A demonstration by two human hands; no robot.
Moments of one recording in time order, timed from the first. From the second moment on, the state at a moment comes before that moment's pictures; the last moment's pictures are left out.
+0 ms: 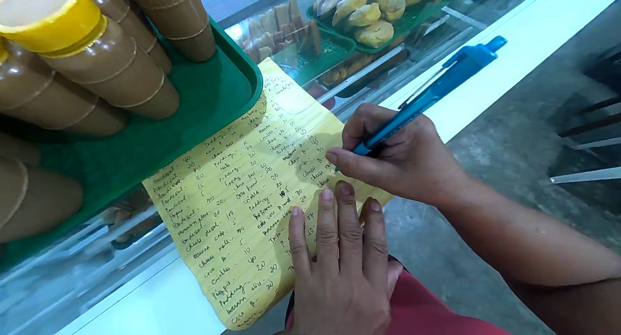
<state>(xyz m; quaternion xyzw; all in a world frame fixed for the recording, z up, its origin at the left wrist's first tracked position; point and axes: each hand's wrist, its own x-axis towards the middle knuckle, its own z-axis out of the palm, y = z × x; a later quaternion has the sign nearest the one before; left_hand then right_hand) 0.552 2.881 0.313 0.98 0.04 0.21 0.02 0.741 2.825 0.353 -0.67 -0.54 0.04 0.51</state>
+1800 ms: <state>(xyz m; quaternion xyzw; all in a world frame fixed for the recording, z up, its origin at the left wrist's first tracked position) 0.552 2.883 0.312 0.98 0.04 0.21 0.02 0.741 2.826 0.351 -0.67 -0.55 0.00 0.50</state>
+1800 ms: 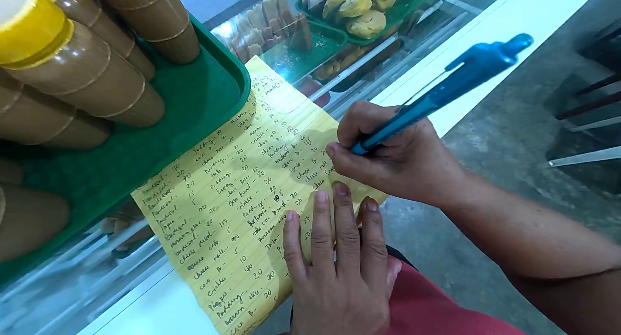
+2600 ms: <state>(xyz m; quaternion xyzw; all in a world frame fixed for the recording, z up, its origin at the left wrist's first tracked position) 0.556 2.883 0.315 0.98 0.06 0.21 0.01 0.749 2.820 0.354 -0.67 -0.51 0.01 0.54</state>
